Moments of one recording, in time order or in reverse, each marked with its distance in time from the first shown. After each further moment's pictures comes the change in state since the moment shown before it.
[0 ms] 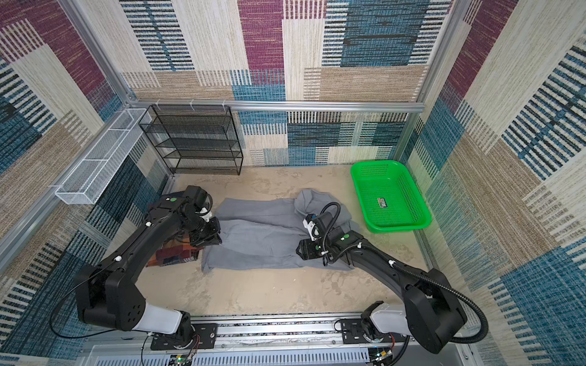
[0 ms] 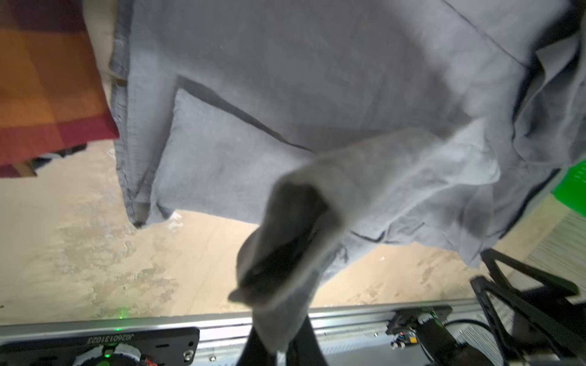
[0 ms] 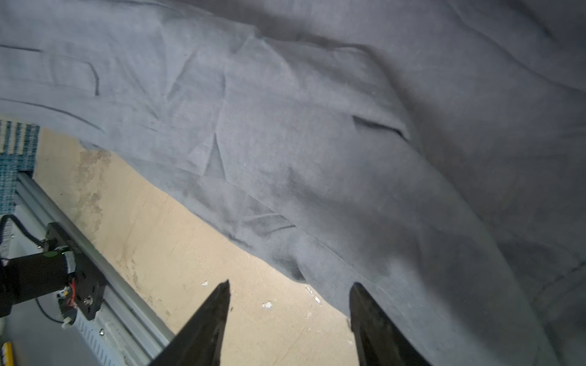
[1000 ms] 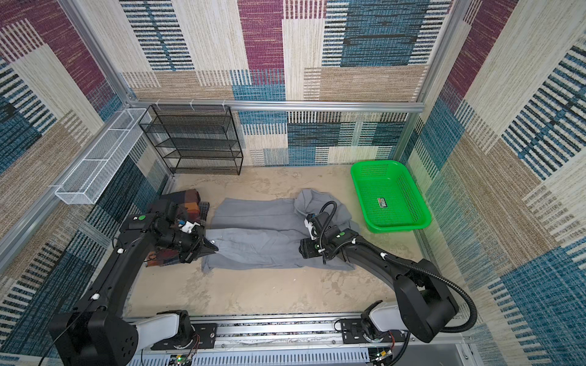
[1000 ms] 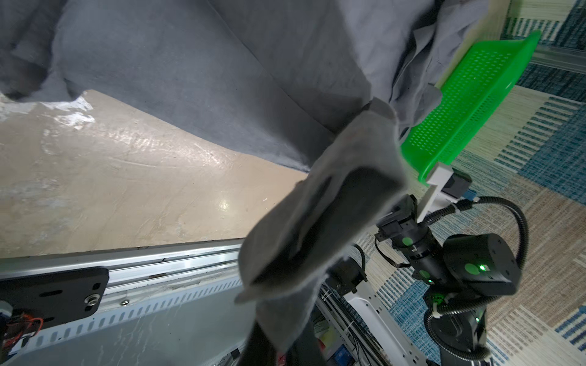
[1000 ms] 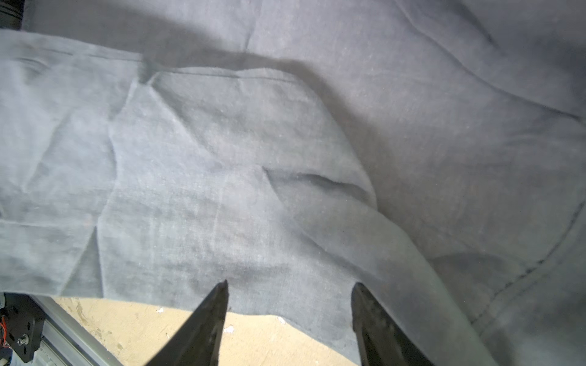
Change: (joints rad) left arm 0.223 -0.196 -0.162 -0.064 0.381 -0.022; right arm -0.002 0.076 0.013 0.017 0.095 -0.021
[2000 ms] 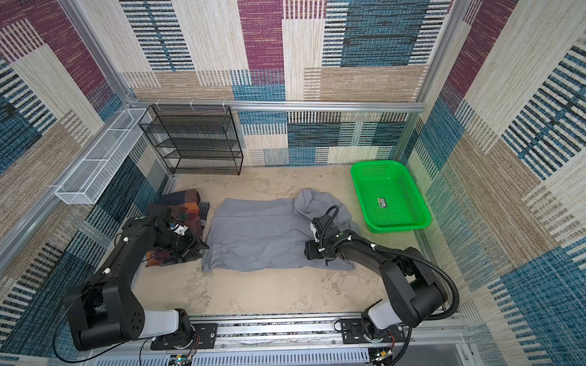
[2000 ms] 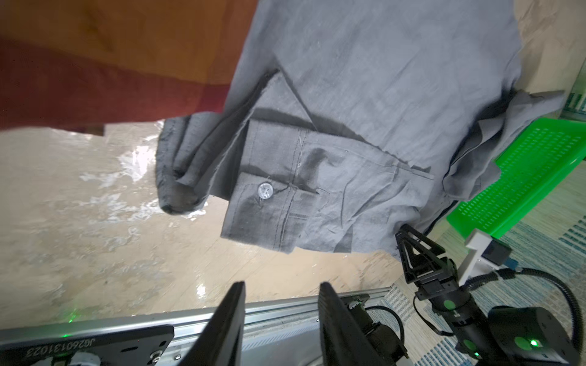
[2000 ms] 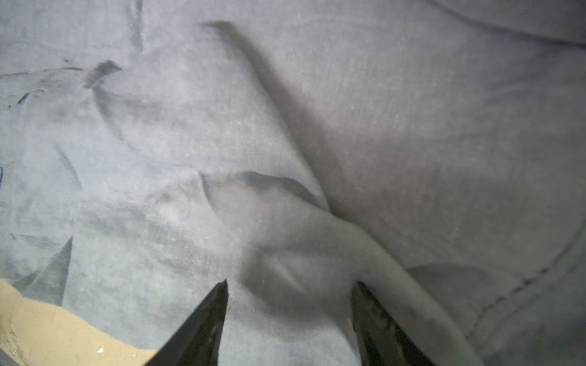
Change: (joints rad) left arm 0.158 0.090 -0.053 0.122 -0.176 0.104; right arm -0.064 0.097 -0.050 0.059 0.016 0.023
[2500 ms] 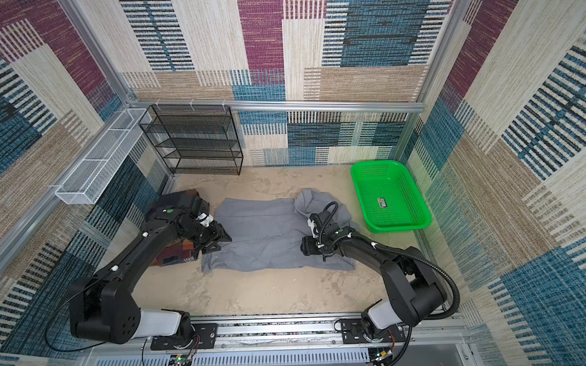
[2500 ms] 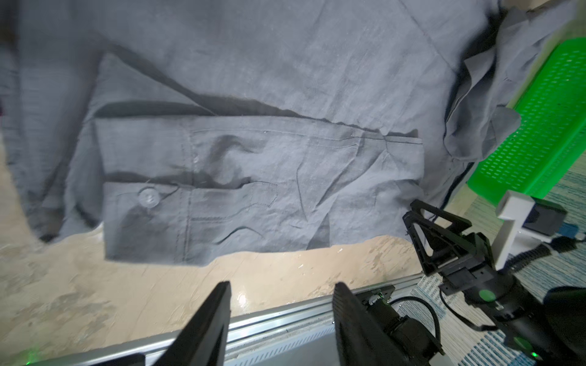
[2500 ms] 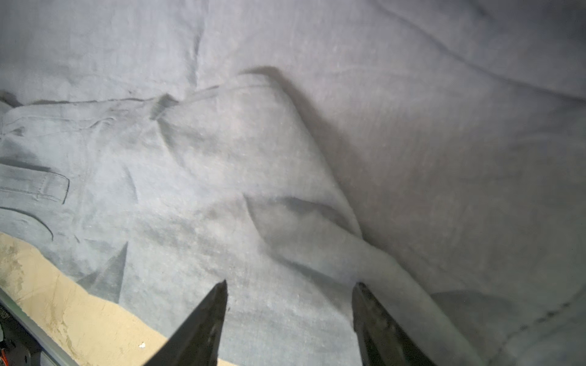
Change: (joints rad) left arm -0.388 0.081 0.052 0.175 -0.077 -0.176; right arm -0.003 0.010 0.028 0.010 -0.064 0.016
